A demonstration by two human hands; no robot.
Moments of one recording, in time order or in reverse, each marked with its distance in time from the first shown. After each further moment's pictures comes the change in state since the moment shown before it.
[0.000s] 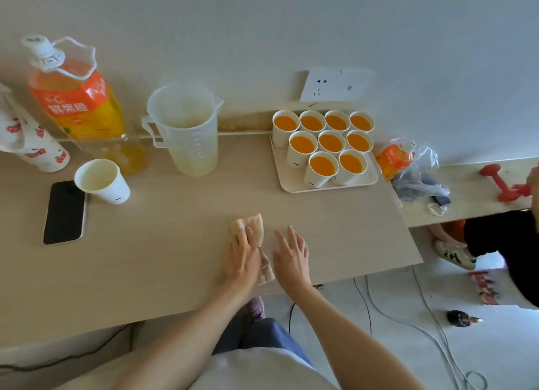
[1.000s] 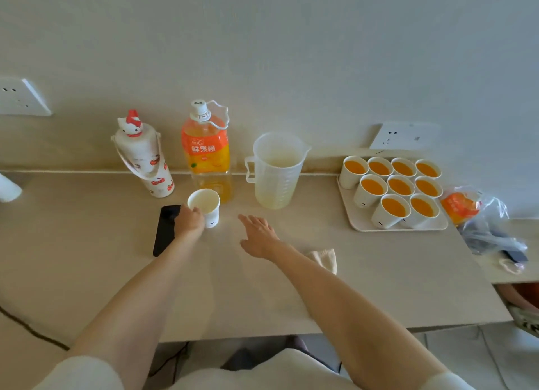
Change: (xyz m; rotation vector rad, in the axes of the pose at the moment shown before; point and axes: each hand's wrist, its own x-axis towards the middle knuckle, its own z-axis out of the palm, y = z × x) left_hand 0.050 -0.287 -0.149 -0.828 0.289 -0.709; right_hand 0.070 -0.260 0.001 -0.070 -0.346 -0.400
